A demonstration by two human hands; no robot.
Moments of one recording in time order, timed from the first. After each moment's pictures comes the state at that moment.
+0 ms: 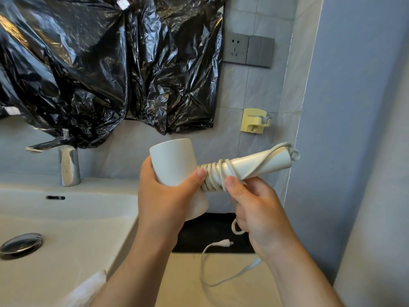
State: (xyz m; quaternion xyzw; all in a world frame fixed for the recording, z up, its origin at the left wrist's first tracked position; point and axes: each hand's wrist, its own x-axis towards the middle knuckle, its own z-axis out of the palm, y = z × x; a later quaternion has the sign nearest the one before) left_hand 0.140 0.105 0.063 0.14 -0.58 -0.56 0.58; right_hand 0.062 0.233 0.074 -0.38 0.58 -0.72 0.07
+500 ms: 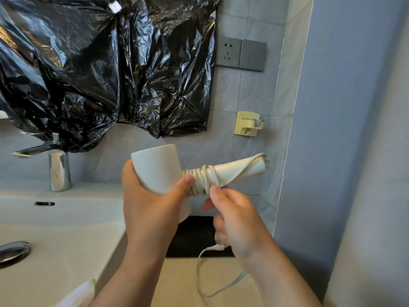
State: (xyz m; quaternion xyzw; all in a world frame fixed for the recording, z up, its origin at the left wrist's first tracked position) left_hand 0.144 0.108 0.059 0.18 -0.59 -0.47 0.64; right_hand 0.074 0.224 0.067 -0.37 0.61 -0.69 0.14
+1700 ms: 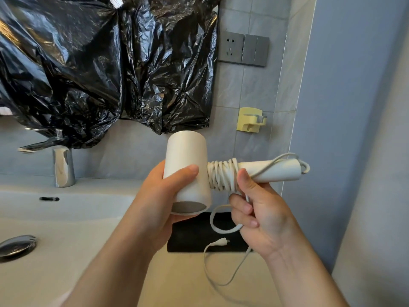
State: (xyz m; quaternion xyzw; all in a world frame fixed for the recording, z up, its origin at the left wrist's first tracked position) left_hand 0.164 0.109 0.080 0.06 -0.61 -0.72 0.33; right_hand 0.060 0.237 0.078 -0.31 0.36 -0.84 0.27
